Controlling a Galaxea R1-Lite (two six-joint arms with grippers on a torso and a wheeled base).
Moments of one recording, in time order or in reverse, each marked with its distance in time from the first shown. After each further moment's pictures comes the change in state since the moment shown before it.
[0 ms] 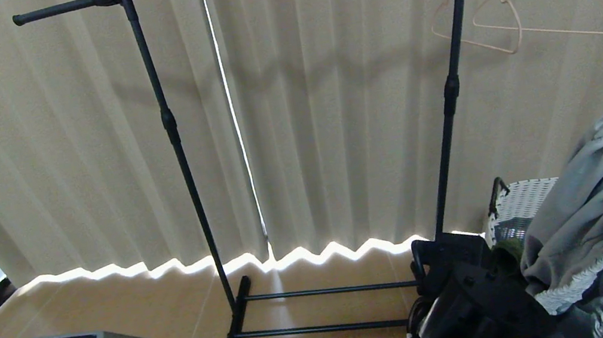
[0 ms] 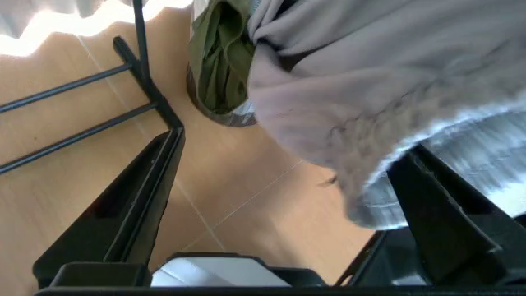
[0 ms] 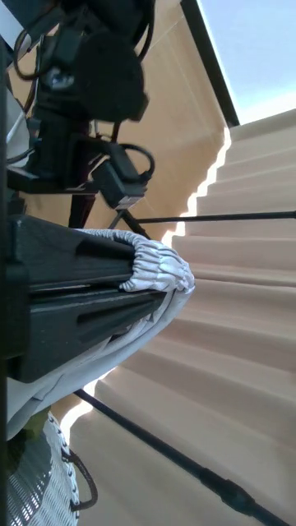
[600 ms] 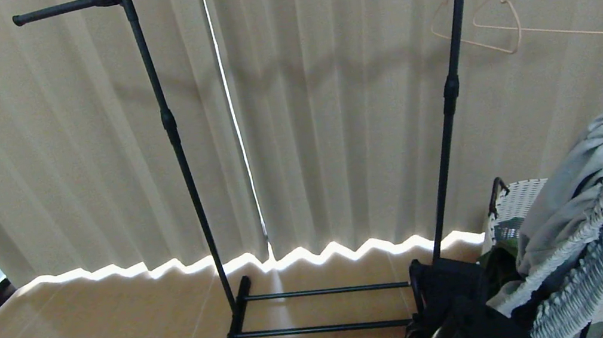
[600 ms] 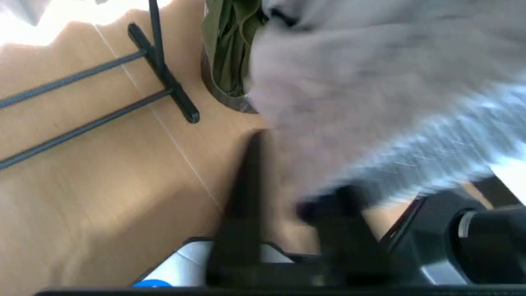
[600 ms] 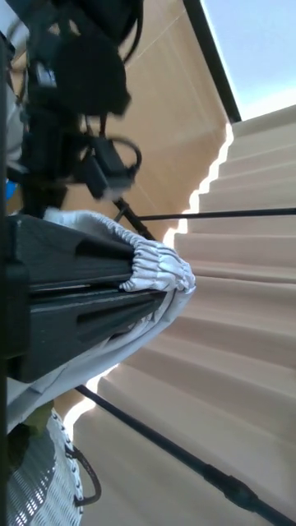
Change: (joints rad) left arm -0.030 -0.027 0.124 -0.045 0.051 0.027; right arm -0.001 0.014 0.000 0.007 -0.009 -0.007
